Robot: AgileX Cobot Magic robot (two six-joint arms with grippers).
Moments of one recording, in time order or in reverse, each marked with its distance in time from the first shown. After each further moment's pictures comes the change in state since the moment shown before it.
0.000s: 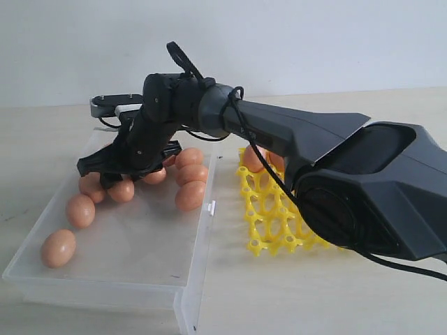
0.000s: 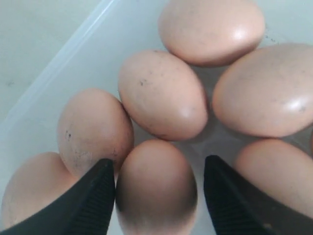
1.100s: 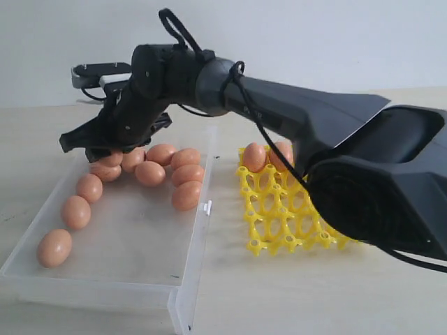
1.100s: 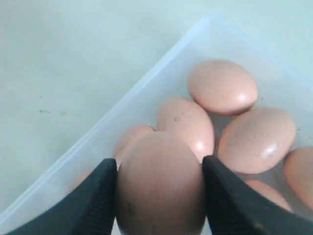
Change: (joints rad) left arm 0.000 0.000 0.000 0.000 0.000 0.000; right arm 0.022 -0.103 0.007 -0.042 -0.028 -0.019
